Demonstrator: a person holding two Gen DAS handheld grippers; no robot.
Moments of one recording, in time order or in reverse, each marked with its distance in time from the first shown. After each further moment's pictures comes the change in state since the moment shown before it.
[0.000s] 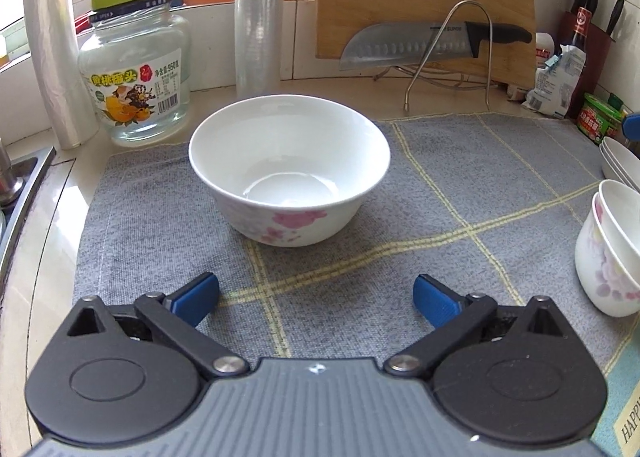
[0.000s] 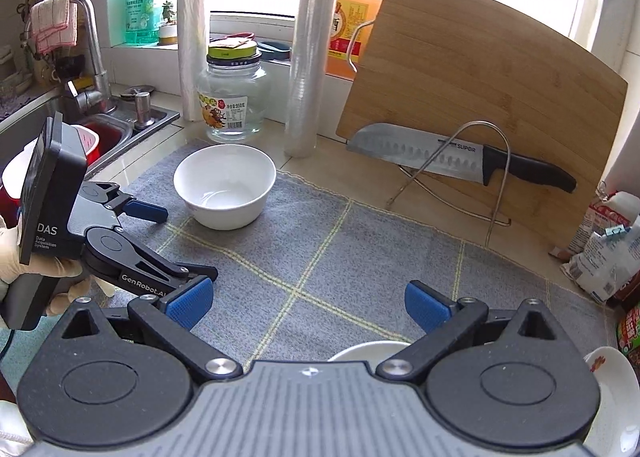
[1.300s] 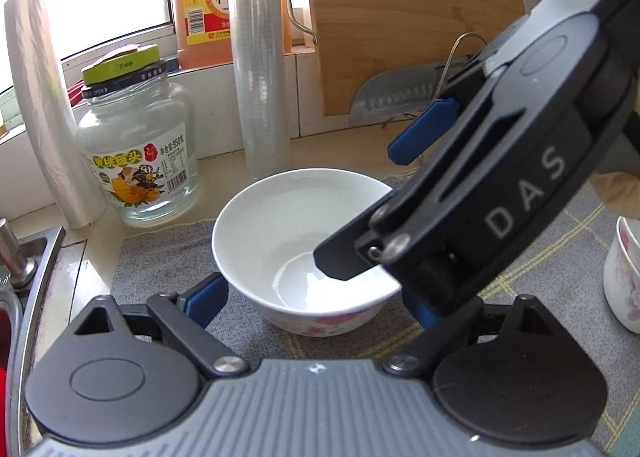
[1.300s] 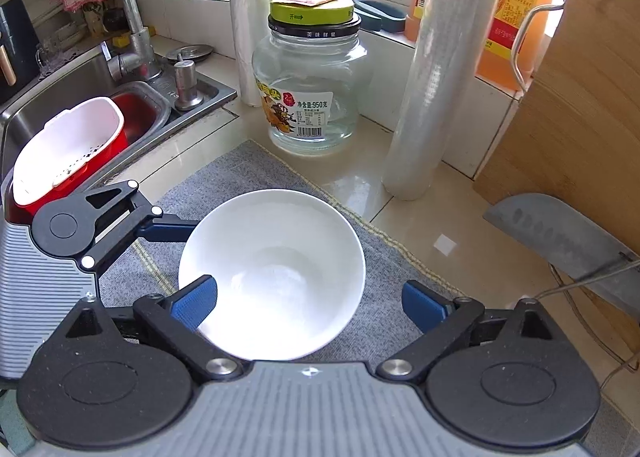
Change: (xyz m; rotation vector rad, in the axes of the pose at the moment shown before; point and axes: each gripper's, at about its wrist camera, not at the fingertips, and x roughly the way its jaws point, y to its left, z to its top) left arm 0.004 0.013 0.025 0.096 -0.137 0.023; right arm 0.154 0.031 0.102 -0.149 0.155 0.260
